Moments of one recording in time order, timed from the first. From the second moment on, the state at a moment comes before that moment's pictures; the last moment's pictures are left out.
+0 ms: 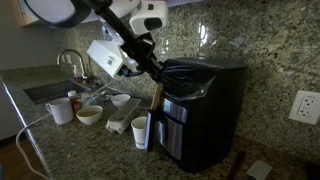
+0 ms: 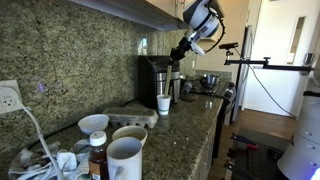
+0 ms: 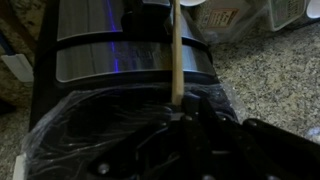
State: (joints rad) arm -0.24 -0.04 -0.14 -2.20 0.76 2.64 -0.78
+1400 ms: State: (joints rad) arm -0.24 0.02 -0.16 -2.22 0.71 2.65 -0.78
